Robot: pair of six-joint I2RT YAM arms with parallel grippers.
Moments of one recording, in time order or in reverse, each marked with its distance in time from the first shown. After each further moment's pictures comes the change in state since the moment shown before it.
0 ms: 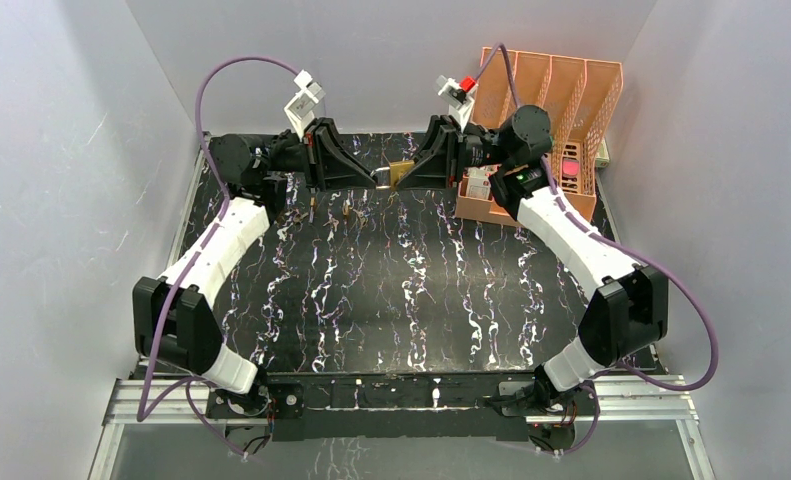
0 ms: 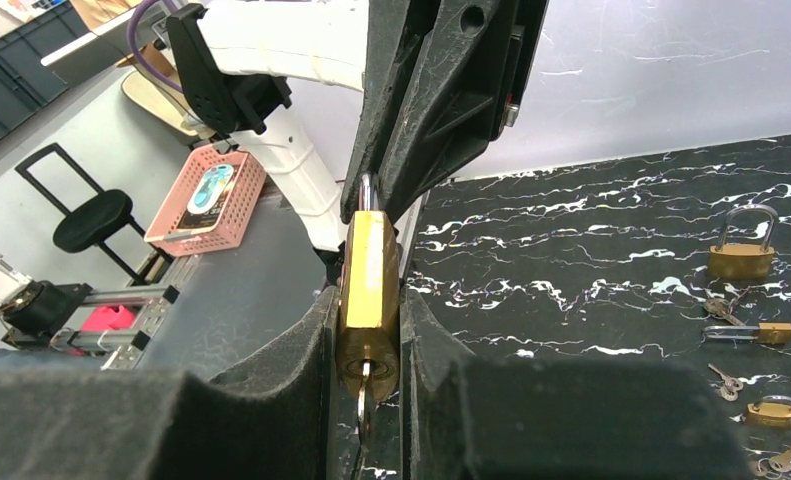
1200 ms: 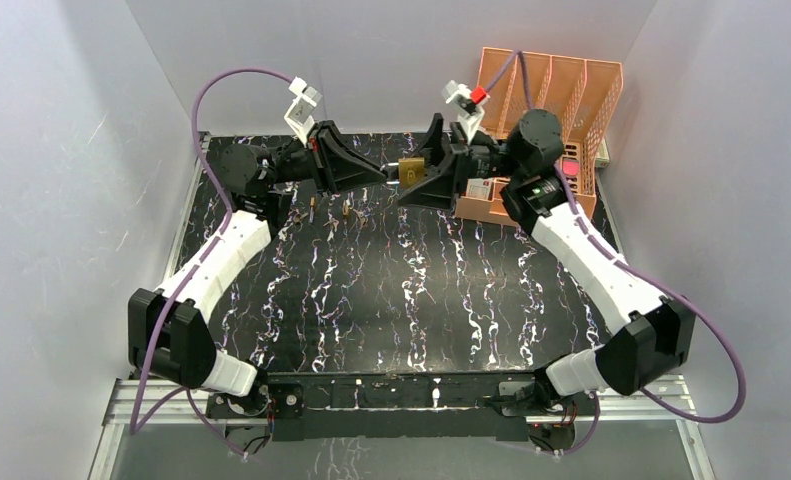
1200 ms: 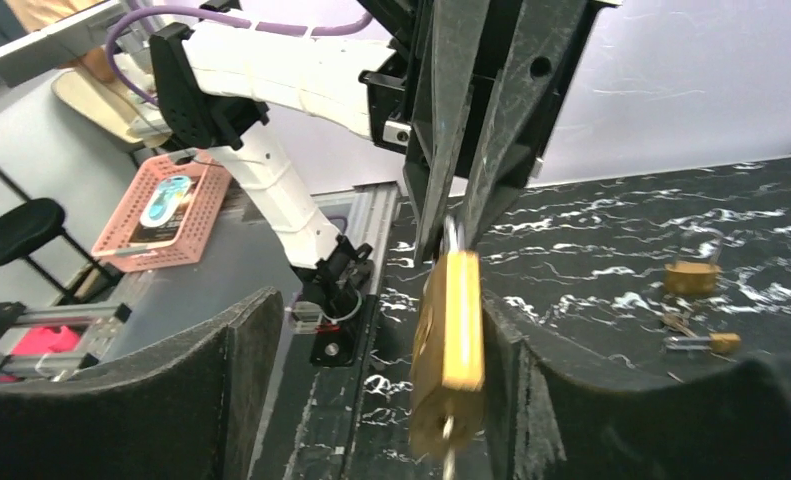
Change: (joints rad) left arm -0.032 -0.077 -0.099 -0.055 -0.196 0.117; right arm 0.046 -0.132 -0.011 -0.266 0.109 -0.236
